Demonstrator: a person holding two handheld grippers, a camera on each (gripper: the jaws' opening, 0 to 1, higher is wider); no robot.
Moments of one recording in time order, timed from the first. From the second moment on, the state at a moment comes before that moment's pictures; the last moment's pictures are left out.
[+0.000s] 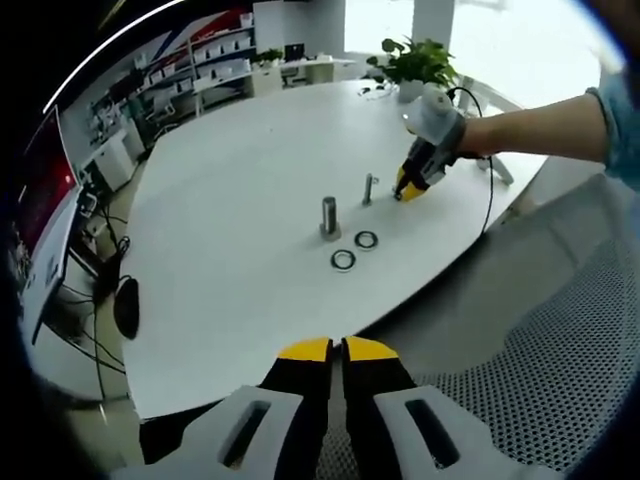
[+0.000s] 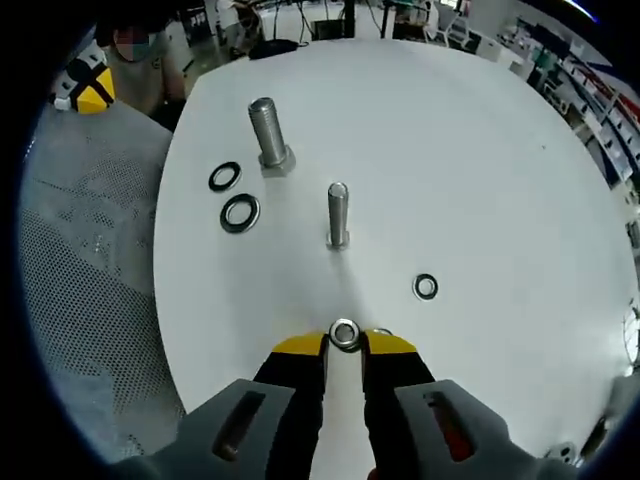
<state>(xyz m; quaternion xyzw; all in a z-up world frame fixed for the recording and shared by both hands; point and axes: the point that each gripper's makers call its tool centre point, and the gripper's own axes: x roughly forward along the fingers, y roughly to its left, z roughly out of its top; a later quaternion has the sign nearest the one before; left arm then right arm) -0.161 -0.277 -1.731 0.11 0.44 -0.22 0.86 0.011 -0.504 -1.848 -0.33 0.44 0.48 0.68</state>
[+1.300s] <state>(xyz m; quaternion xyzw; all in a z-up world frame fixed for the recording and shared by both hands) -0.160 -0.277 -1.729 0.11 0.44 -0.22 0.87 0.003 -0.504 -1.835 -0.32 0.43 0.48 0.70</state>
